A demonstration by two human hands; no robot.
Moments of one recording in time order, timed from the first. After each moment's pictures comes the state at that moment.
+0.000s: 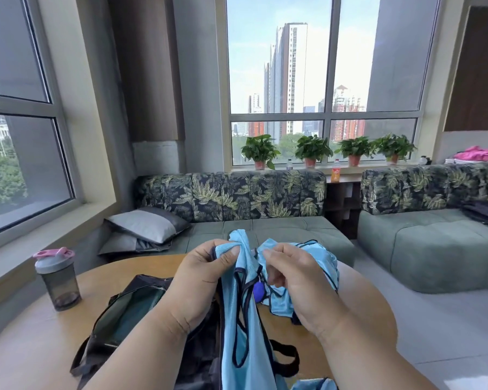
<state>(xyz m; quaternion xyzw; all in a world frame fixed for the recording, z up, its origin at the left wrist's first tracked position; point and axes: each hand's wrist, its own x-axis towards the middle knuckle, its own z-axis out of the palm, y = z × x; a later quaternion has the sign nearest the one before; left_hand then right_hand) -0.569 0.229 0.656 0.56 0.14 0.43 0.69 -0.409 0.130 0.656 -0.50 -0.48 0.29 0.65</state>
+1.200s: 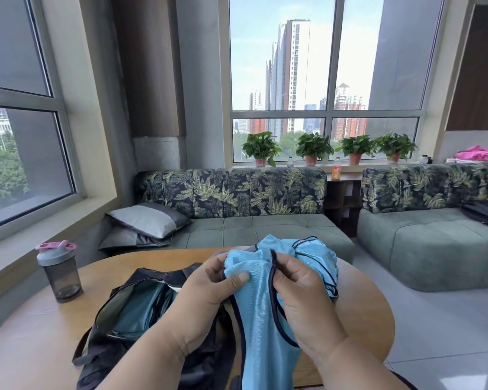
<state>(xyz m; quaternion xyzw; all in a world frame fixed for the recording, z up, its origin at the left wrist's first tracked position) -0.580 0.208 0.627 0.57 0.17 0.38 0.71 -0.432 0.113 0.630 -0.45 -0.41 0.33 0.72</state>
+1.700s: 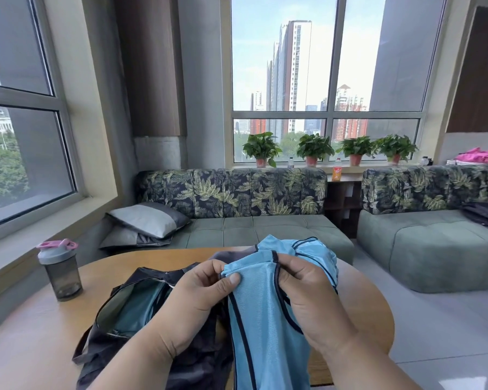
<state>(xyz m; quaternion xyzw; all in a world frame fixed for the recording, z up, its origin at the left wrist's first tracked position) -0.595 0.213 0.625 0.61 0.17 0.39 0.67 -0.430 0.096 0.650 -0.43 -0.48 0.35 0.68</state>
